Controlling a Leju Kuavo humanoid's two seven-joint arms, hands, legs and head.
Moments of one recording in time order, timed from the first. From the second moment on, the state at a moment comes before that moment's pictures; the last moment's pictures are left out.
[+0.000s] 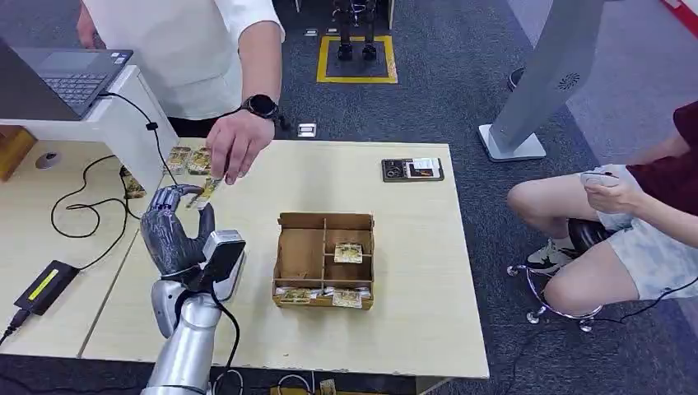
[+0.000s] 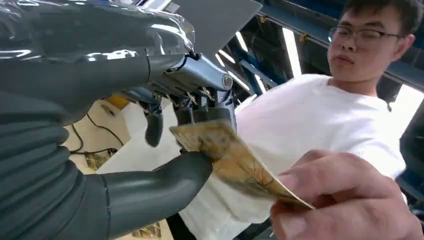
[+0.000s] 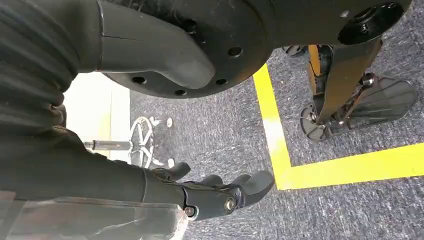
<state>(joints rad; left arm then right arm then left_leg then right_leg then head) -0.31 -0.29 0.15 -1.23 -0.85 0.70 -0.47 -0.09 0.22 -1.22 -0.24 1.04 -0.17 0.03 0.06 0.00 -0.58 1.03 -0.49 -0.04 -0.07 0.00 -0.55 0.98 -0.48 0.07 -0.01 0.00</state>
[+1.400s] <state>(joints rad) -0.28 -0.31 0.40 -1.24 -1.15 0.70 -0.38 -0.09 0.22 -1.18 -0.23 1.04 -0.18 0.04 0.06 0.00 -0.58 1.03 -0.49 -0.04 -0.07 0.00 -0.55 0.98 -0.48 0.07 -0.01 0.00</state>
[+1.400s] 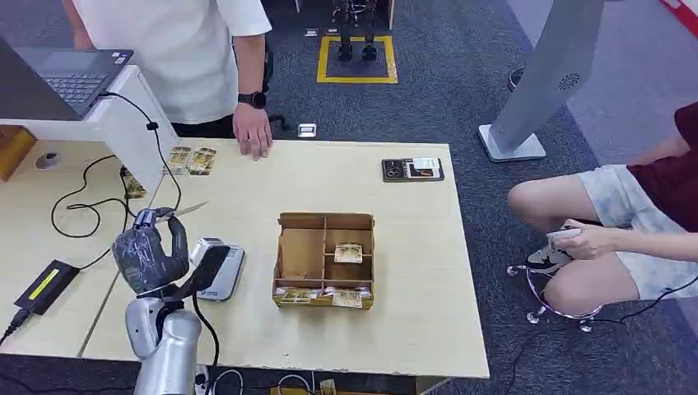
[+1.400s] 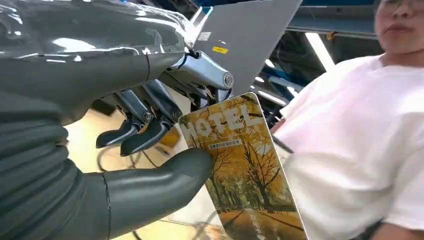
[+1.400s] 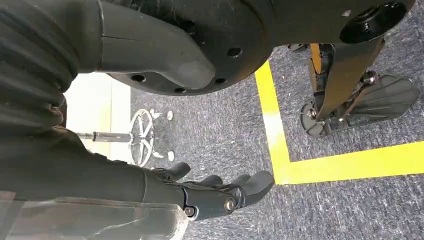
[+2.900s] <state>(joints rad) -0.23 -0.03 -0.03 -0.92 -1.34 0.60 0.23 -0.09 0.22 -1.16 -0.23 1.01 -0.17 0.04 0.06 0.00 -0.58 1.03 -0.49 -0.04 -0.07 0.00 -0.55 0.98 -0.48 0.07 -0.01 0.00</state>
